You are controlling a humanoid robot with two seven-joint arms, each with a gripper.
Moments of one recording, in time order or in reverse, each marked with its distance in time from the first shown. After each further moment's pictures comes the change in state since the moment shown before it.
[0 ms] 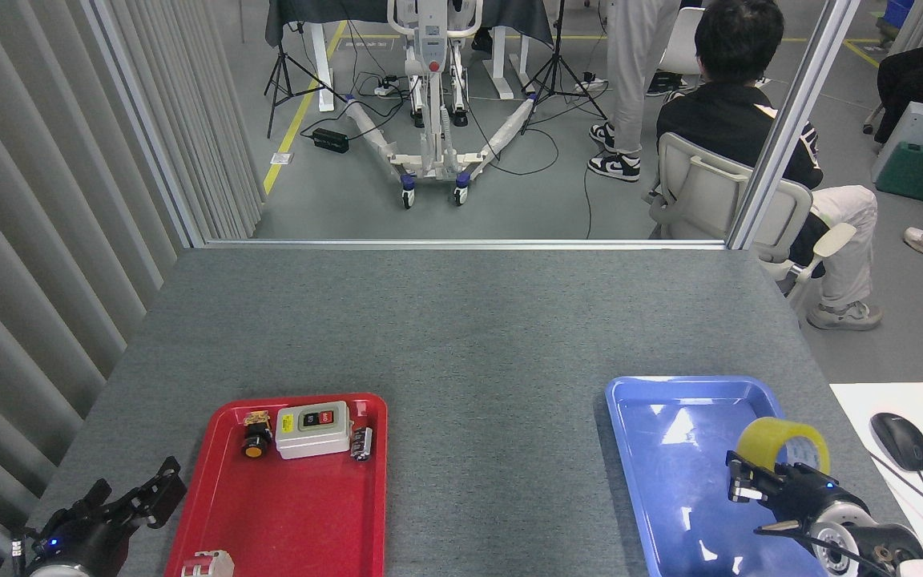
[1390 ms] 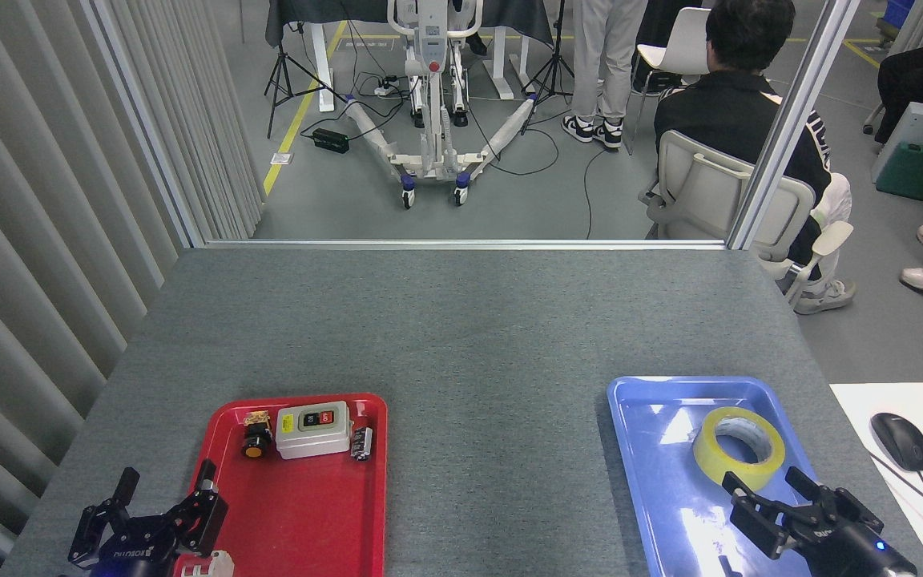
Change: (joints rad) left arm 0.103 -0.153 -0.001 -0.066 -0.284 -0.131 0.440; right arm 0.285 0.069 -0.264 -0.196 -0.018 -0.337 -0.254
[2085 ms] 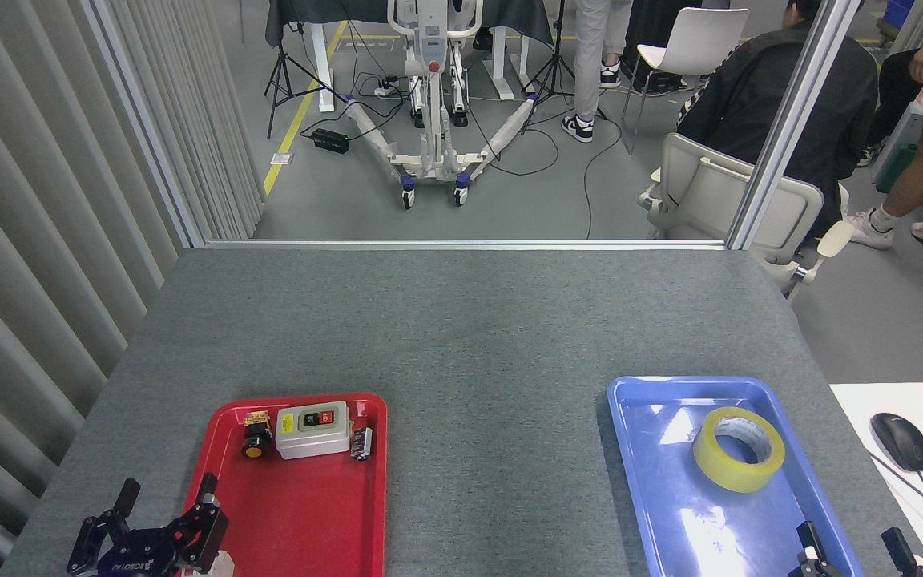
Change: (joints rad) left arm 0.030 0.013 -0.010 -0.005 -0.011 -0.004 0.001; right arm 0.240 0.166 -0.139 -0.083 0.267 0.132 -0.517
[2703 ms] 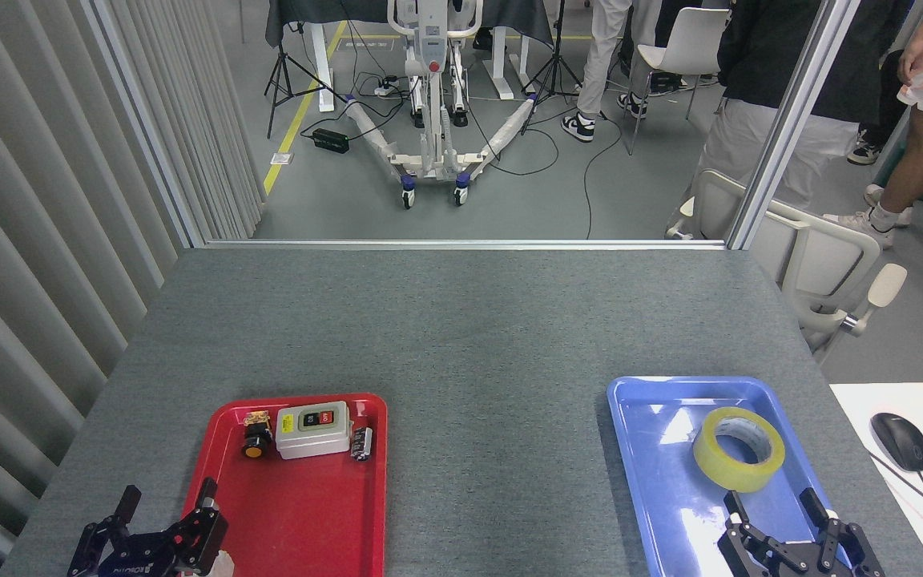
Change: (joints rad) left arm 0.004 0.001 -0.002 0.002 0.025 0.011 -0.031; right arm -0.143 -0.040 0.195 0.073 0.021 0.060 0.060
